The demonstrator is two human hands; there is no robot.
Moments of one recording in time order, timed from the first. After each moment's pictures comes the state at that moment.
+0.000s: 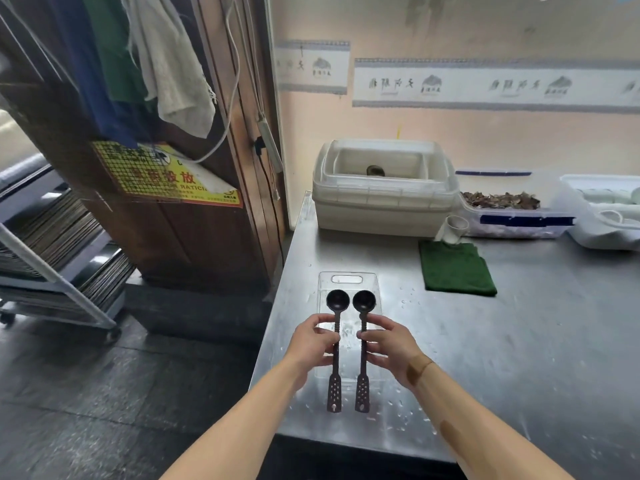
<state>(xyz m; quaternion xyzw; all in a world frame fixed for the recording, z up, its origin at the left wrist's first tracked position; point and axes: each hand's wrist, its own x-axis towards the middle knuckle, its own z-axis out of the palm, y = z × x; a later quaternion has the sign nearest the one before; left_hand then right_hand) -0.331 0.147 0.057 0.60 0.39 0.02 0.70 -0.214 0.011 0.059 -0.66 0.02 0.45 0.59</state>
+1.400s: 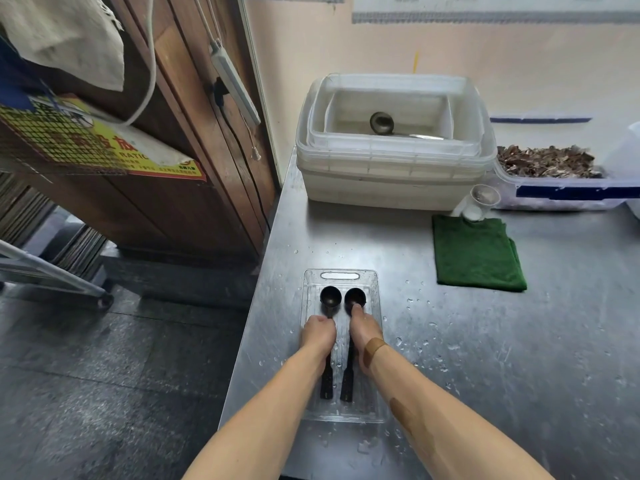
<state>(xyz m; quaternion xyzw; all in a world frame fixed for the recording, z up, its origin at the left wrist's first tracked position) -0.203 0.171 -0.032 0.57 0.60 -0.05 0.56 -0.142 0.114 -0.043 -0.81 0.11 0.41 0.41</state>
